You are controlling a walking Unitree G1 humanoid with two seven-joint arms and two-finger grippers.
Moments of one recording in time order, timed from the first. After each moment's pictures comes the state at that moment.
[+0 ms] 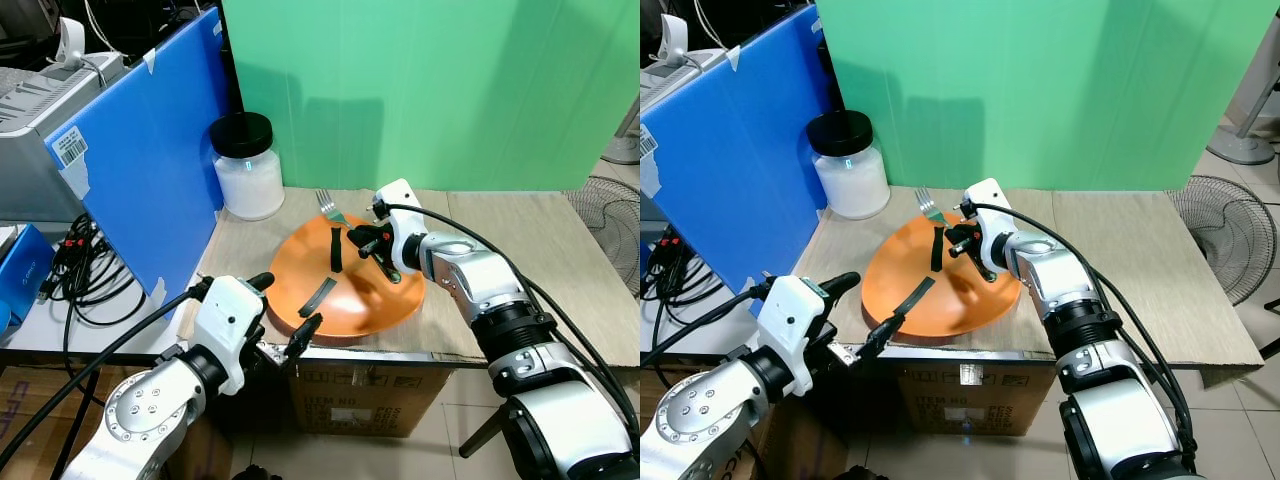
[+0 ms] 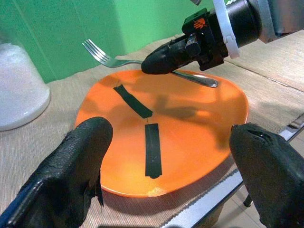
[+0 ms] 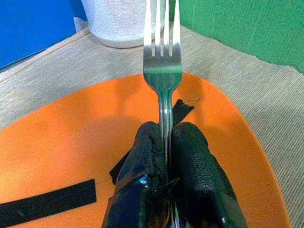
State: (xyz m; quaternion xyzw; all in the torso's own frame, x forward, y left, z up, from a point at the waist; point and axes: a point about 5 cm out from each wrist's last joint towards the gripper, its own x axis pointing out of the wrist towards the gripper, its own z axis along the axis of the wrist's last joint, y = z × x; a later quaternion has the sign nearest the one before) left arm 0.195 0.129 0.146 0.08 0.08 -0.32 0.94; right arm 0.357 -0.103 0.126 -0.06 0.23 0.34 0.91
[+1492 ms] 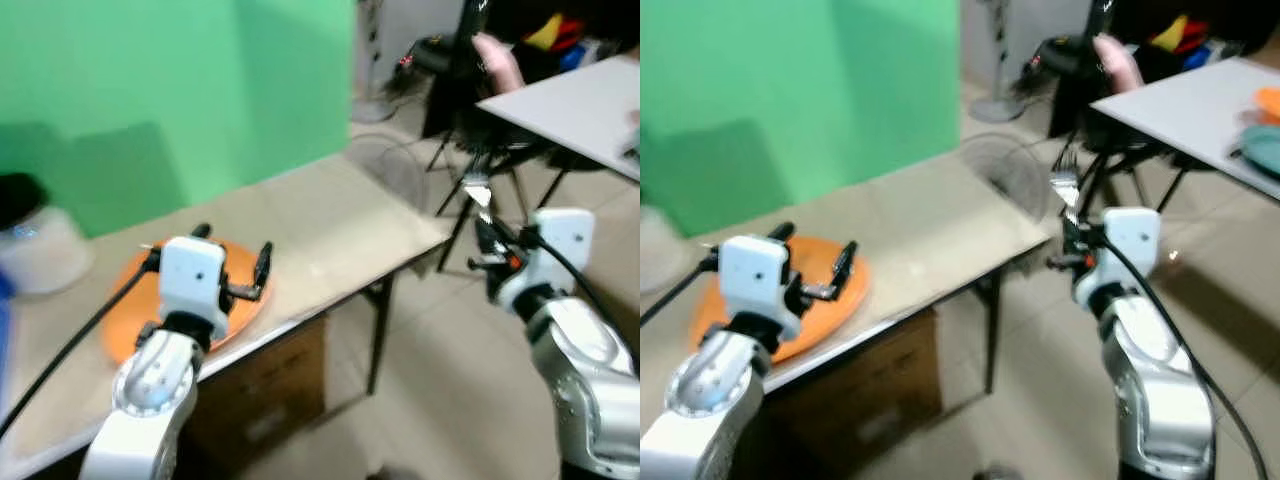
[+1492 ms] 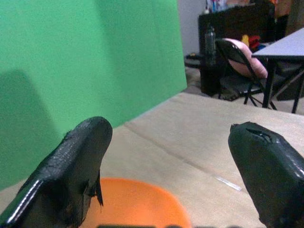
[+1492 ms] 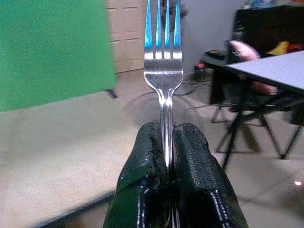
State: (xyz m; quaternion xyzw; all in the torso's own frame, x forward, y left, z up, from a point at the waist) left arm 0.222 0.145 0.159 0.07 -0.01 -0.09 0.99; right arm 0.256 -0.191 0.171 -0.01 0.04 0.05 1.00
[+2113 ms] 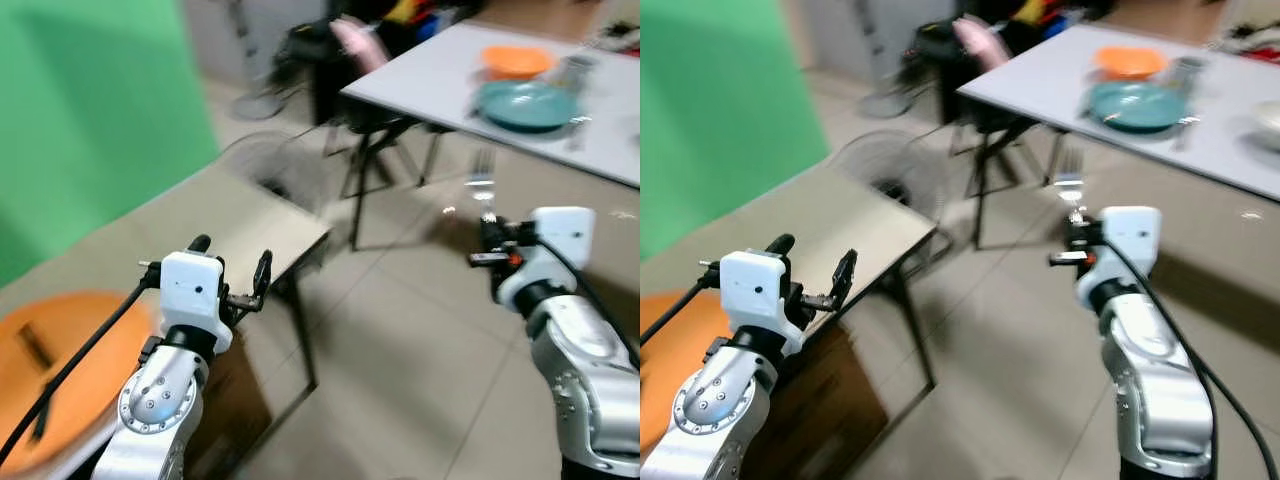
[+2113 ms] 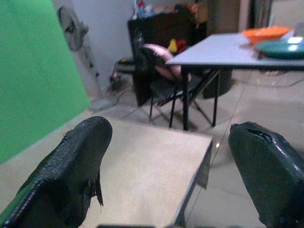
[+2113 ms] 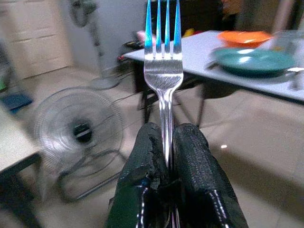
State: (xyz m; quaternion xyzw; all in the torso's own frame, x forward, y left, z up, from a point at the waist) left arm 0.215 0.145 0.152 0.05 -0.01 -0.08 1.00; right arm 0.257 -0.189 0.166 -0.01 0.05 0.03 1.00
